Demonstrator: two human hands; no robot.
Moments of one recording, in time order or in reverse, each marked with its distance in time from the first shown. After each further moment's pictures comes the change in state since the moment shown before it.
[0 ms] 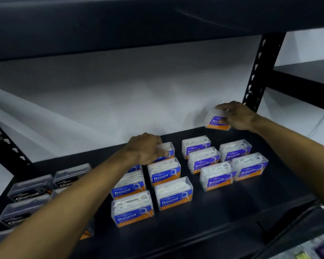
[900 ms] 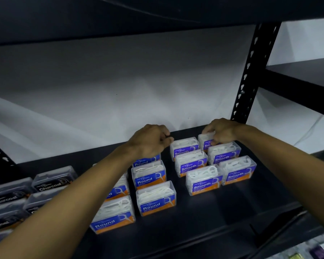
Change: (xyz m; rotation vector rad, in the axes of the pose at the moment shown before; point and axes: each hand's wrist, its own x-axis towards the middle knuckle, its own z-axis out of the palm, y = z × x) left_hand 0.026 0.049 -0.005 -0.226 0.114 0.071; right_hand 0.003 0.016 0.015 -0.410 -0.393 -0.039
